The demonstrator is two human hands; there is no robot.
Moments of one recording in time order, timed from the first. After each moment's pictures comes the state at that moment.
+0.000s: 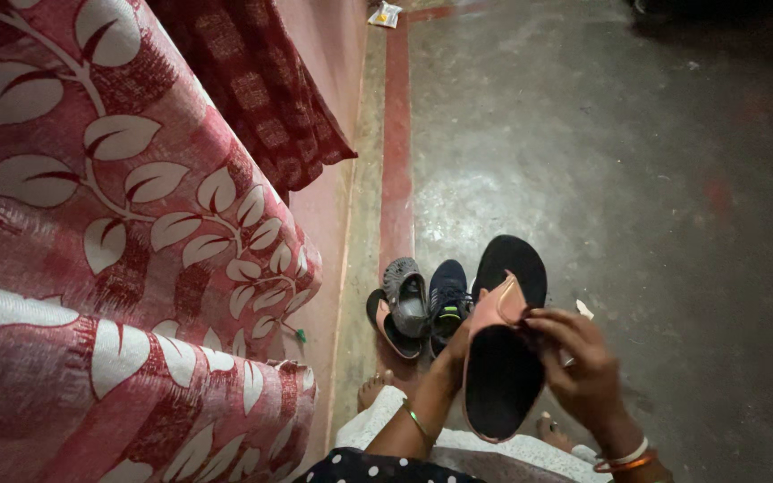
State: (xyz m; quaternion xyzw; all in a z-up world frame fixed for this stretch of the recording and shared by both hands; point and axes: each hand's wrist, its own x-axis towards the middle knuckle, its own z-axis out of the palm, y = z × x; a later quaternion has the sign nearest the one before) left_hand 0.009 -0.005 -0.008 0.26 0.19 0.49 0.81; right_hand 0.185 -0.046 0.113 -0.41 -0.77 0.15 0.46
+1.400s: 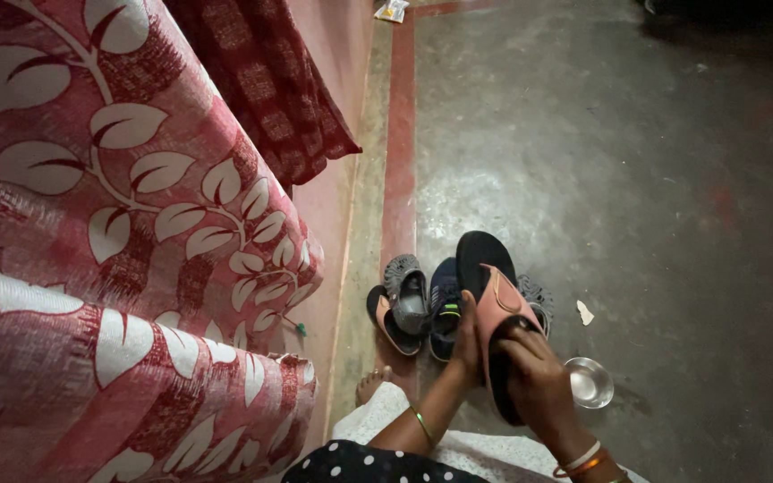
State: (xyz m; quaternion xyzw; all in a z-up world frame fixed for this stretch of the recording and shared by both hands) left_hand 0.026 -0.008 -0.032 0.16 0.21 0.59 0.77; right_hand 0.151 -0.063 0.078 -0.44 -0.79 0.13 0.40
